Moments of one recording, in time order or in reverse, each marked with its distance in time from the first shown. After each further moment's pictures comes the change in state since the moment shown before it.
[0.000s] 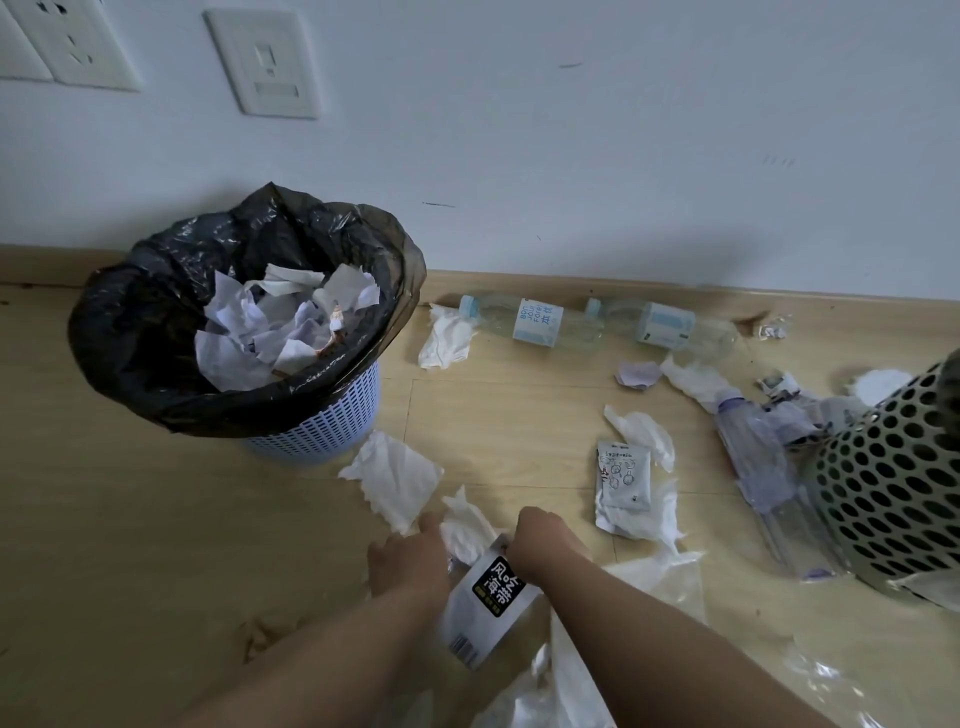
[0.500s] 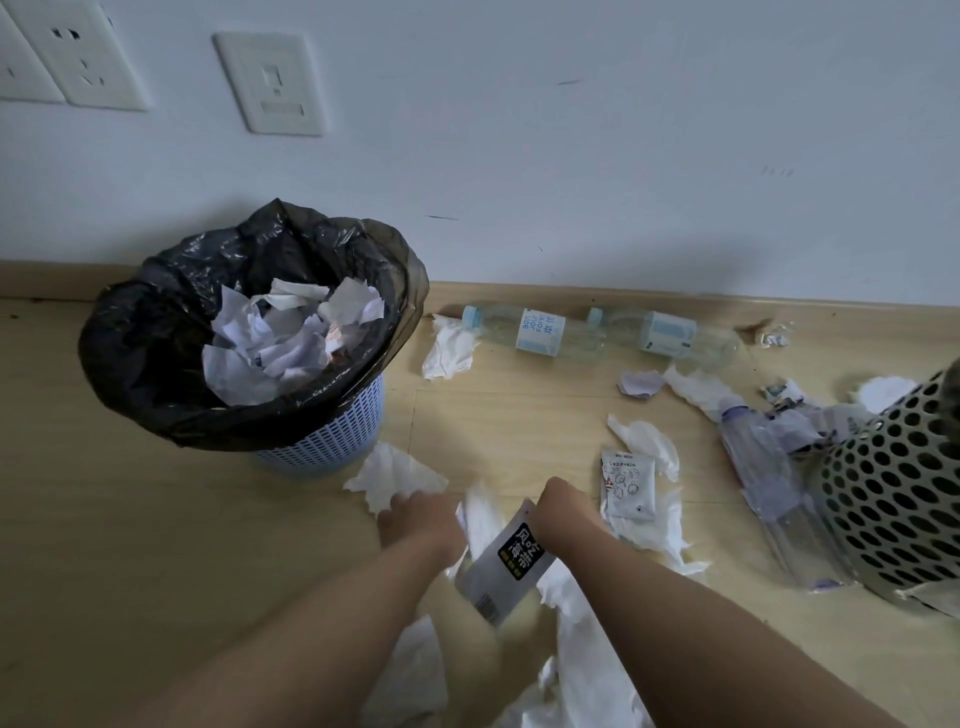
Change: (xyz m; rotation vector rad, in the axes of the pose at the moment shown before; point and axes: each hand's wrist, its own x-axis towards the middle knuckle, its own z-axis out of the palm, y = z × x) left_hand 0.022 0.009 -0.045 -0.036 -0.042 0.020; right_hand 0.019 0.001 -0.028 0.108 0.102 0.033
